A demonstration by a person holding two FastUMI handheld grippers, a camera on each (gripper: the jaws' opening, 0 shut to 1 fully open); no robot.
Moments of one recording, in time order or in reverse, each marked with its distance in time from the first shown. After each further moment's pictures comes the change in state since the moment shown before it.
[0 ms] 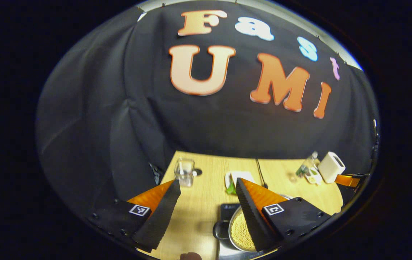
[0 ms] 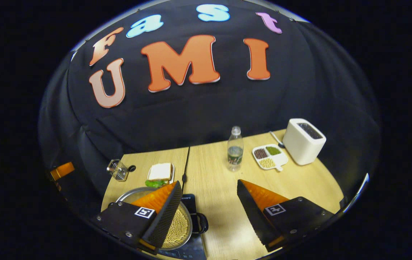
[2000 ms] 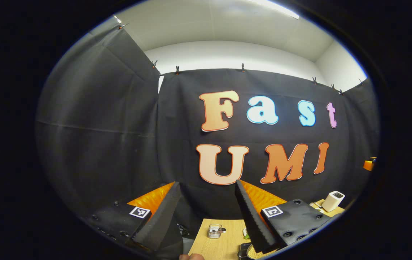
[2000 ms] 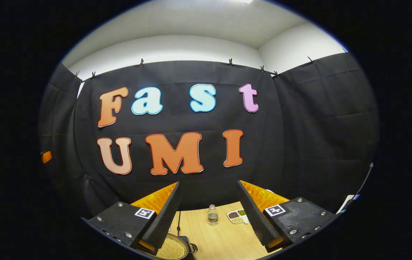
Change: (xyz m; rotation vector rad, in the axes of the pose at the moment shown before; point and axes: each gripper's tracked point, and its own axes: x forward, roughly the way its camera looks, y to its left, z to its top) left arm -0.189 0.073 0.226 0.050 -0.485 0.086; right arm -0.209 -0.034 0.175 0.032 -0.523 -0.118
